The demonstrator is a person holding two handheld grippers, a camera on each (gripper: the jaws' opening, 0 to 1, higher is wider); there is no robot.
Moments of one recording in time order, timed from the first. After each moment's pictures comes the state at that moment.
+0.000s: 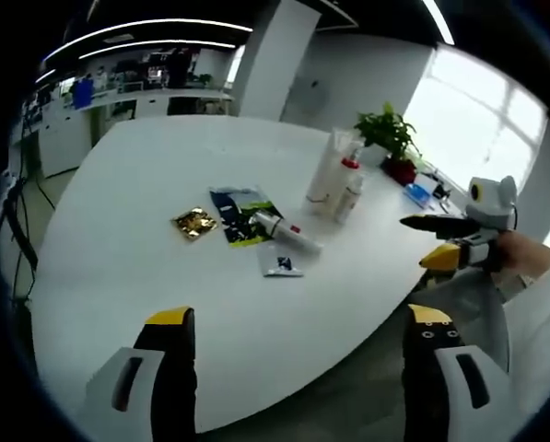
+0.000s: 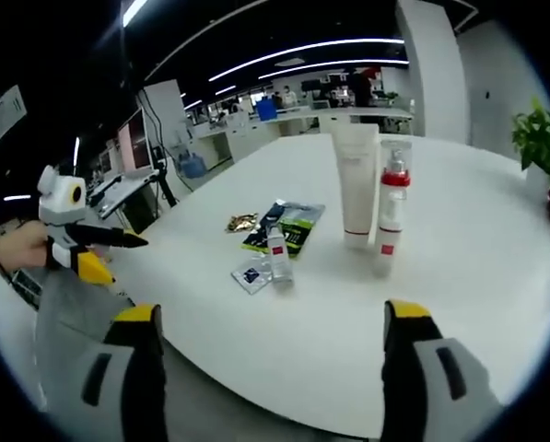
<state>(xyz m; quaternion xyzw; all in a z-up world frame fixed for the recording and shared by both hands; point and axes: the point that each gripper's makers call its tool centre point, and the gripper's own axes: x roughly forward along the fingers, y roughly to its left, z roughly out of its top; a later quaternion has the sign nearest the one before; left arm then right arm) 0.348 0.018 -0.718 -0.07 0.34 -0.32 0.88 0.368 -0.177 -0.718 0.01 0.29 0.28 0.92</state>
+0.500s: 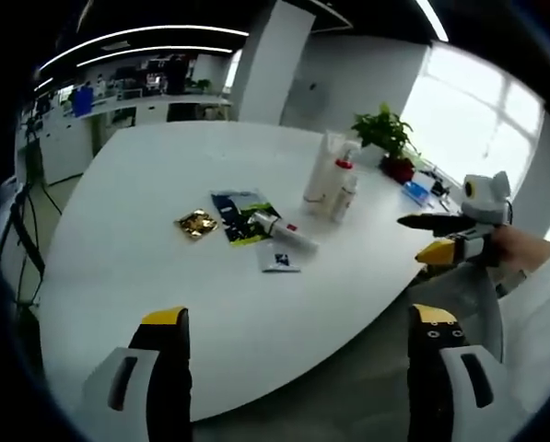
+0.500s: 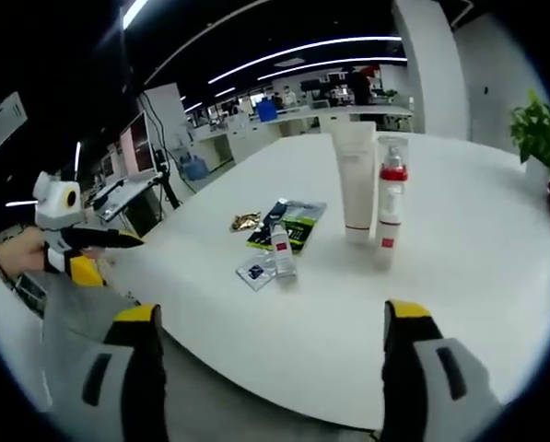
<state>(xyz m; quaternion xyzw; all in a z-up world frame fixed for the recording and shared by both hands) 0.335 0.027 -0.711 -0.06 0.33 -0.31 0.89 0.362 -0.179 -0.720 0.02 0.29 0.27 0.92</state>
